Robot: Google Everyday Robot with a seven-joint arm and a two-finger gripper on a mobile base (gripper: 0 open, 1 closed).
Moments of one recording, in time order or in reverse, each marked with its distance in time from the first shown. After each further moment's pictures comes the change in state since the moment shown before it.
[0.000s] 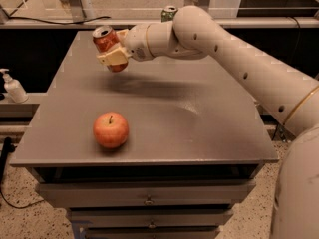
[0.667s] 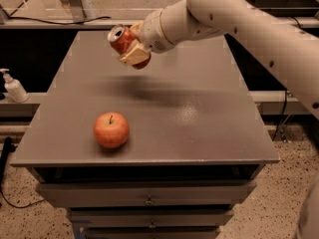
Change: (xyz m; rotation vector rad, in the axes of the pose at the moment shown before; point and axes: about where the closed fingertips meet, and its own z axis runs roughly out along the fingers) arm 0.004 0.004 -0.068 -0.001 0.274 -0.228
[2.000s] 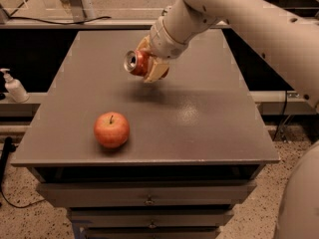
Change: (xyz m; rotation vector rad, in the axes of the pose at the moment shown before) arm 0.056 0.036 -0.025 -0.259 0.274 -0.363
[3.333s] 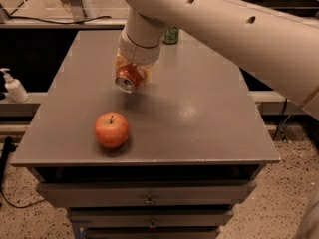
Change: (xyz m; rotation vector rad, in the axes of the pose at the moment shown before) arm -0.037 0.015 0.016 -0.178 0.271 -0.843
